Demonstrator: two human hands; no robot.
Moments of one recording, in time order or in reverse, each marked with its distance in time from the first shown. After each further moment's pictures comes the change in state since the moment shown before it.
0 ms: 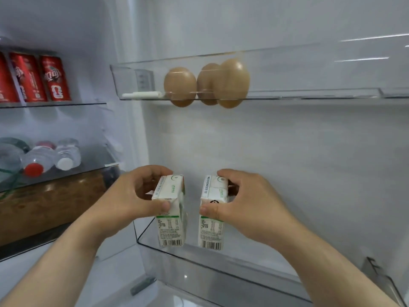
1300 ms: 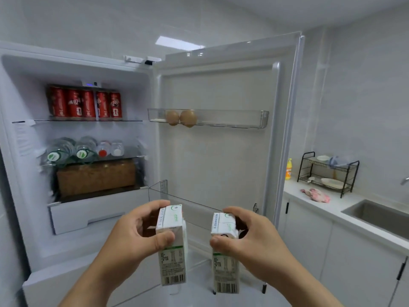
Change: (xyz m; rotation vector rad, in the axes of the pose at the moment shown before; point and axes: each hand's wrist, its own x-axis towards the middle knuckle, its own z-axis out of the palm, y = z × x) left_hand -0.272 0.141 0.200 -0.111 0.316 0.042; right_hand -0.280 0.010 -0.137 0.156 -0.126 -0.083
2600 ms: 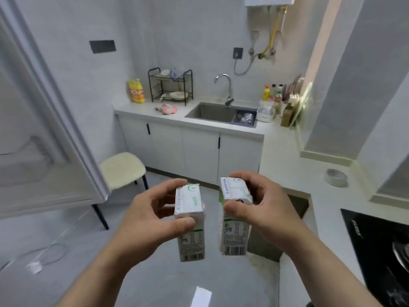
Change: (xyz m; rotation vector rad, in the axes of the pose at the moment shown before) left_hand -0.094 -0.031 0.363 -0.261 -0.792 -0.183; right_hand -0.305 0.131 -0.214 0.060 0.574 0.465
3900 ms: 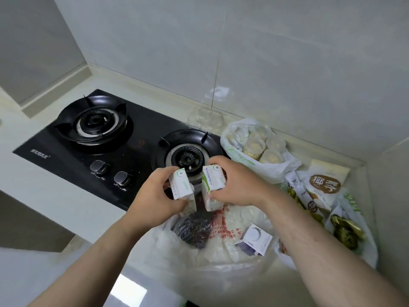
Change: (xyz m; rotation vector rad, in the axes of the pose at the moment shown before) left_hand -0.128 -0.122 0.505 0.346 -1.407 0.238; right_hand -0.467 0.163 -0.191 -0.339 0.839 0.953
